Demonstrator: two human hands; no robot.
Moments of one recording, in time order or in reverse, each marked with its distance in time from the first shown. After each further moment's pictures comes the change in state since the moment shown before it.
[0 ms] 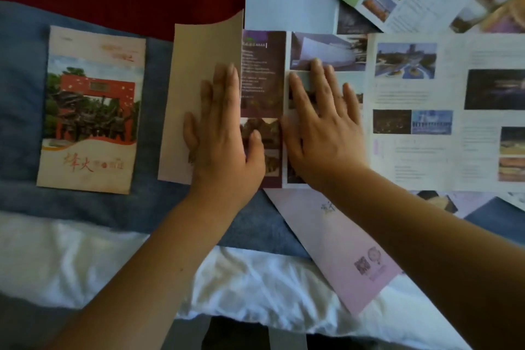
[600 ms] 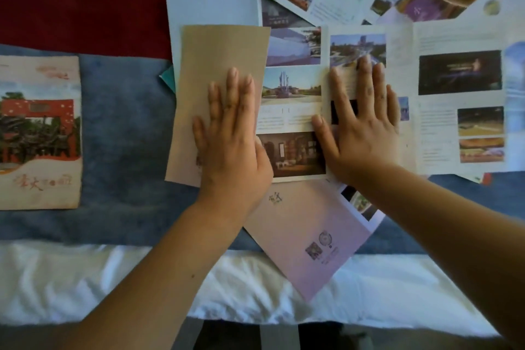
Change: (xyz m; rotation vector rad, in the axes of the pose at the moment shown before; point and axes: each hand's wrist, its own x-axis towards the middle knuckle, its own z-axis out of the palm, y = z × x) left_hand -0.009 0.080 0.044 0.067 -0.123 0.093; right_hand -0.050 0.129 -0.002 -0.039 0.069 0.206
